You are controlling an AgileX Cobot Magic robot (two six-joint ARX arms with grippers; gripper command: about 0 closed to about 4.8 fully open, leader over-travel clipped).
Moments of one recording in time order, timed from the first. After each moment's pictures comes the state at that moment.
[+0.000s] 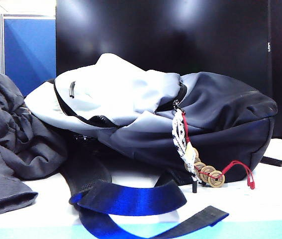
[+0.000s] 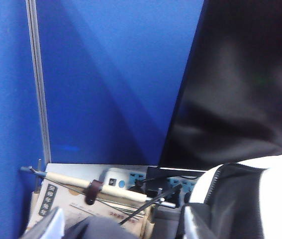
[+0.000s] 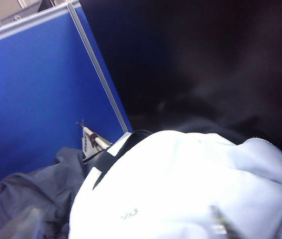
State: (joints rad) left arm 0.21 1.10 1.11 -0.12 0.32 -0.09; right arm 0.39 1.28 1.20 0.02 -0.37 0.29
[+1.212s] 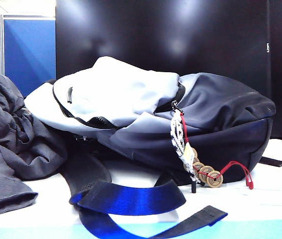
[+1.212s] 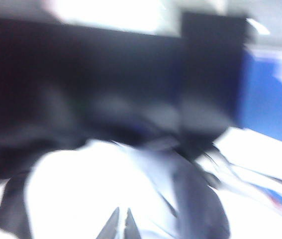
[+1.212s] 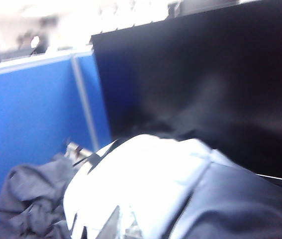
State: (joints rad) left arm -0.29 0.39 0.80 -0.23 0.37 -0.09; right arm 0.40 0.41 0.84 -0.29 -0.17 0.18
